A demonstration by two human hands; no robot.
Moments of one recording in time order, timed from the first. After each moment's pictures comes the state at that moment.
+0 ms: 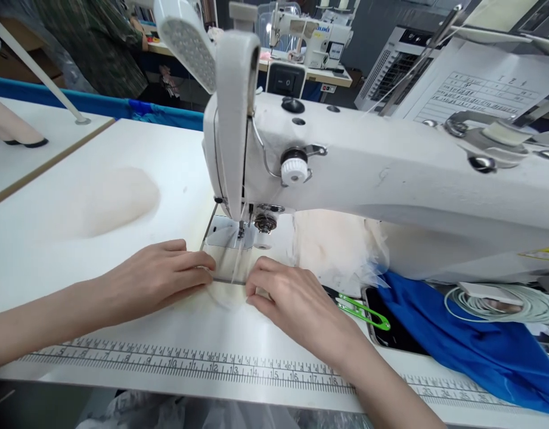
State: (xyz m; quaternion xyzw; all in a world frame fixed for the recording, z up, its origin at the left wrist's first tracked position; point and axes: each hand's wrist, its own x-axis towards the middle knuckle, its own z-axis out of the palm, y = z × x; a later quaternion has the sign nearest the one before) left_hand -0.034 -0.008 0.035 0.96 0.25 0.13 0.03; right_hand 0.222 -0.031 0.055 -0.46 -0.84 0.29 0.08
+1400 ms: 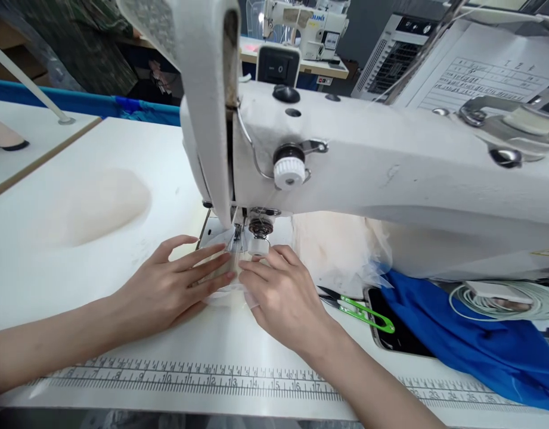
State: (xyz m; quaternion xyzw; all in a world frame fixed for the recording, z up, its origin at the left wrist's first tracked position) left_hand -0.018 -0.009 0.007 0.95 0.24 0.19 -0.11; right_hand 0.212 -0.025 0.023 -0.38 -0.90 -0.01 0.22
